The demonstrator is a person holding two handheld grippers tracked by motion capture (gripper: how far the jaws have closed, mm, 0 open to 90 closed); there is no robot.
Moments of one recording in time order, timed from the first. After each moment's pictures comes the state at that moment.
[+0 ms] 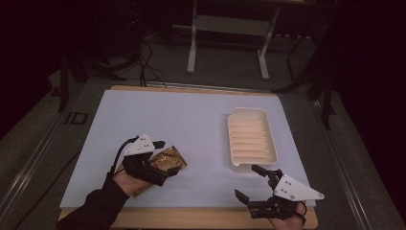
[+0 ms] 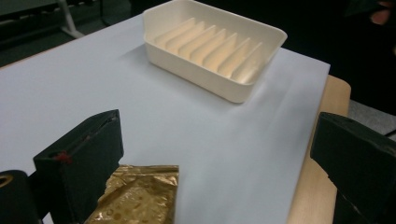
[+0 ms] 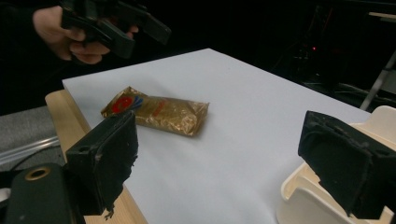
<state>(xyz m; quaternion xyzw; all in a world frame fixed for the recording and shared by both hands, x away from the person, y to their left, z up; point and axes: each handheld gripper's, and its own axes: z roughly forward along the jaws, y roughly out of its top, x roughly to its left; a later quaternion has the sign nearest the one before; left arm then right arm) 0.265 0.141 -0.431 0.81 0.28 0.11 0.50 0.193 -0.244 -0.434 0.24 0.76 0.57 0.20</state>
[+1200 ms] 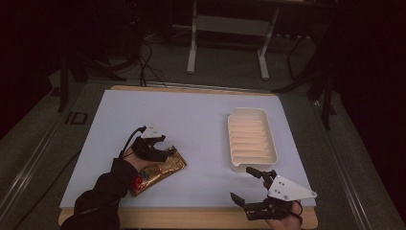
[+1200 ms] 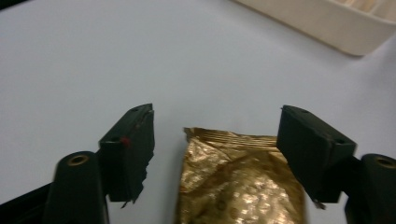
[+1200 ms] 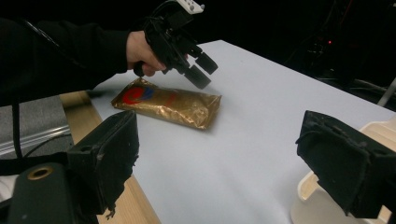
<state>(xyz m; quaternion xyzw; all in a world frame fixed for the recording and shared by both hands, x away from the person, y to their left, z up) 0.345 0.150 -0.503 0.84 0.33 0.14 0.41 0.194 -0.236 -0.439 0.22 0.78 0.56 0.18</state>
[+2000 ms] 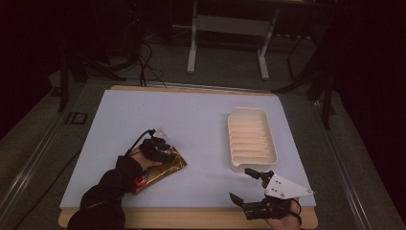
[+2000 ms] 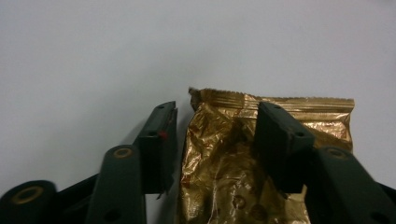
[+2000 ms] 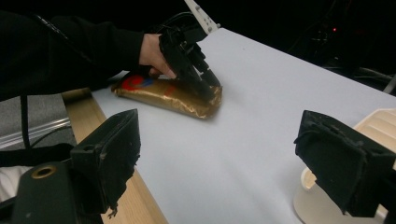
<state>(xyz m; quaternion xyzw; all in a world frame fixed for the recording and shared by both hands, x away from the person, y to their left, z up) 0.367 0.136 -0.537 0.88 0.33 0.06 0.33 0.197 -0.234 -0.444 0.23 0.79 0.54 0.17</state>
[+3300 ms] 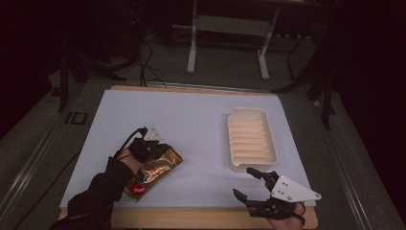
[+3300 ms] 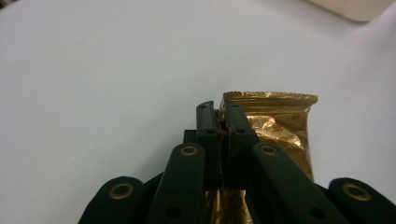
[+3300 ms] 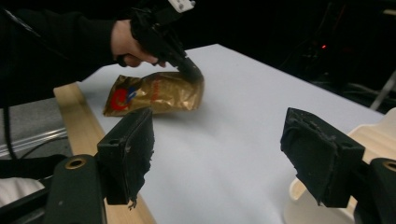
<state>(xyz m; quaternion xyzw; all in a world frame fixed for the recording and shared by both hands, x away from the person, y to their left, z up) 0.320 0.144 -0.468 0.87 0.32 0.15 0.35 0.191 -0.240 -0.435 0.22 0.78 0.56 0.19</state>
